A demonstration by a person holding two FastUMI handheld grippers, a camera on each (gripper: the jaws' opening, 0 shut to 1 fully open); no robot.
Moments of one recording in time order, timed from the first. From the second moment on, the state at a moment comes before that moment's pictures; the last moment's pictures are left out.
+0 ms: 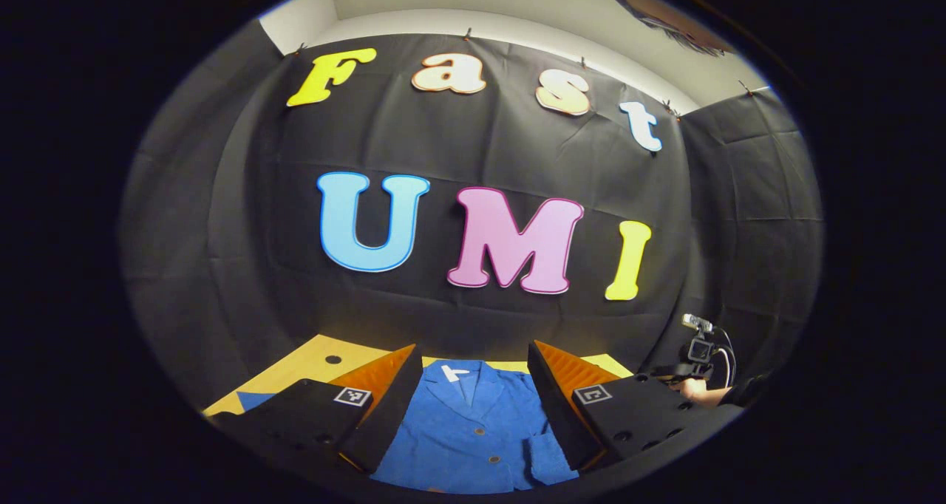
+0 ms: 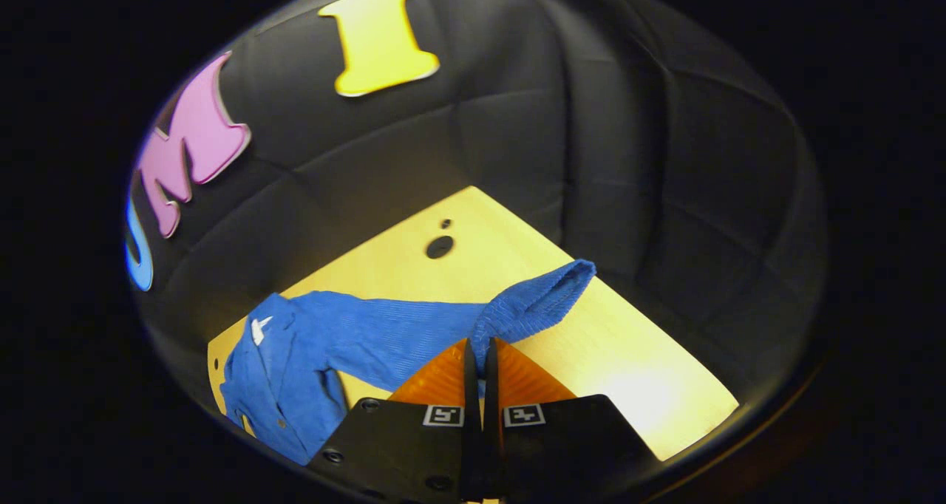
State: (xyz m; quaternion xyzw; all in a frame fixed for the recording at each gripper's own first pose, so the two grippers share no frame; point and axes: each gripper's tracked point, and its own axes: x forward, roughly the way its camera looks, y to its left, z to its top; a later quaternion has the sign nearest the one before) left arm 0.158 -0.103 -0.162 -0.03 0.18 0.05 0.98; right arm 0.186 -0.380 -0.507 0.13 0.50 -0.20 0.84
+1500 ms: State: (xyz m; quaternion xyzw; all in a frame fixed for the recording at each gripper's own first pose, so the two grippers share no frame) left arm 0.020 0.100 -0.244 -0.07 0.24 0.28 0.93; right arm 0.196 0.031 -0.491 0.26 0.51 0.07 0.82
